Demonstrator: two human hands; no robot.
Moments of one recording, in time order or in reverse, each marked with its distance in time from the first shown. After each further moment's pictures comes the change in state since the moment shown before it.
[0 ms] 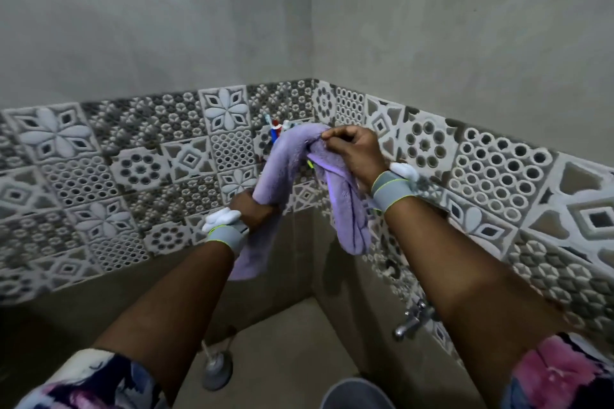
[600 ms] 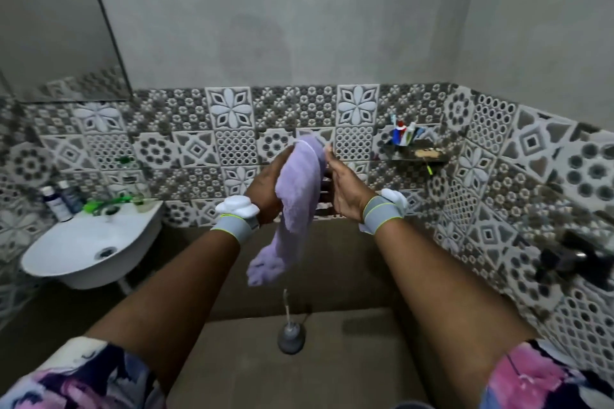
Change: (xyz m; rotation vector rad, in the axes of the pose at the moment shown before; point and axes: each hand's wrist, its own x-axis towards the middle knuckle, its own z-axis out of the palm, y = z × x) left_hand -0.064 -0.143 -0.156 -0.163 0.179 0.419; right_hand -0.068 0.012 0.227 0.295 -0.709 0.646
